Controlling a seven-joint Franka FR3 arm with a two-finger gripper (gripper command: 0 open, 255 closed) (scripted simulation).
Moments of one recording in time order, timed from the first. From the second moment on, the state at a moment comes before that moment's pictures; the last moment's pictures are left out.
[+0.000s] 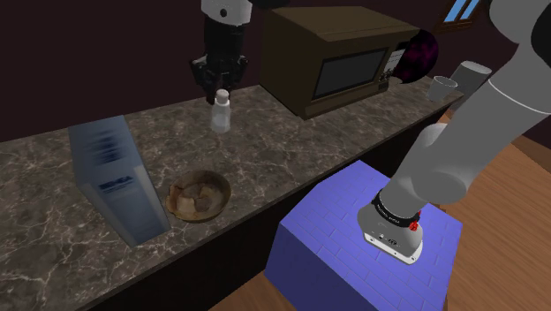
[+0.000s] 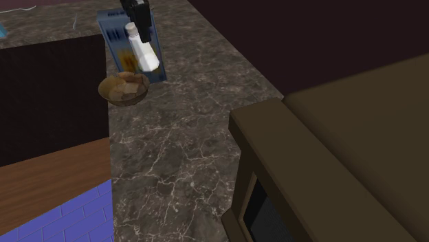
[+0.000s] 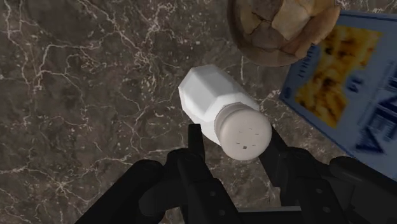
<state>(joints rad) 0.20 -0.11 0.32 -1.92 0.12 1.93 0.51</state>
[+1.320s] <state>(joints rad) 0.32 -0.07 0.47 -1.94 0.08 2.00 0.78</state>
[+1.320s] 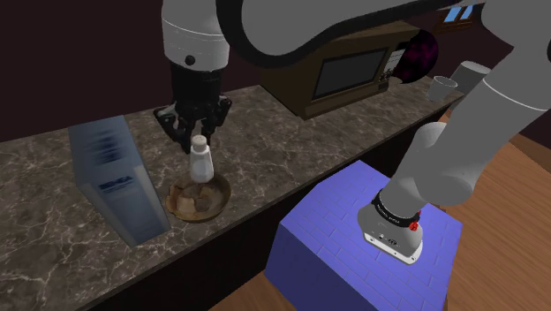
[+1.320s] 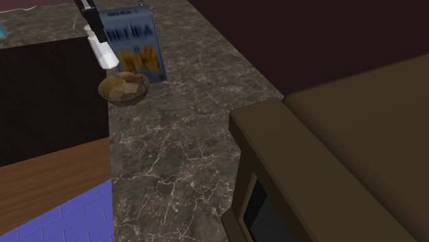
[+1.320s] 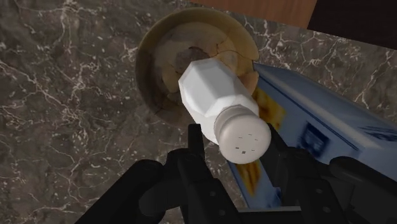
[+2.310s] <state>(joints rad) 0.32 -0.04 0.48 -2.06 0.07 2.15 0.78</state>
